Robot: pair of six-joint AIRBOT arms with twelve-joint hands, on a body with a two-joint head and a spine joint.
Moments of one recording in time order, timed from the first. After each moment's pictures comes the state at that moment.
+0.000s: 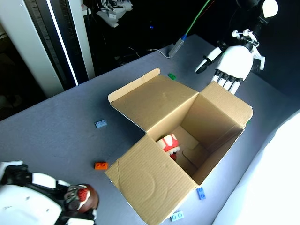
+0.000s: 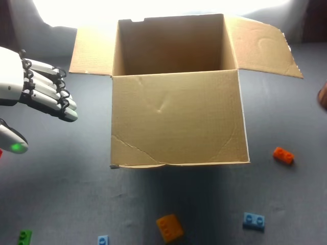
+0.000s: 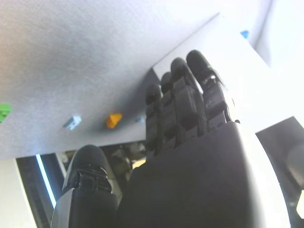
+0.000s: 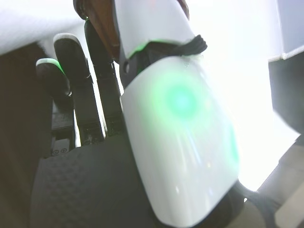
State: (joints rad) left arm 0.37 -1.15 2.02 1.66 -1.25 -0.22; right arm -0.41 -0.82 1.25 0.17 0.34 -0.50
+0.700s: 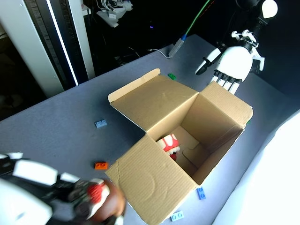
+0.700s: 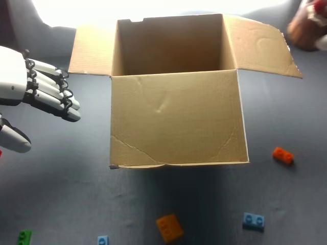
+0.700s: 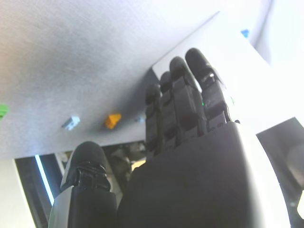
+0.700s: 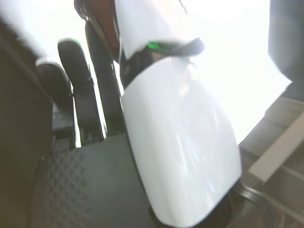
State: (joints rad) left arm 0.37 -1.16 2.01 1.65 -1.24 -0.22; right arm -0.06 -0.84 1.20 -0.03 0.27 -0.55
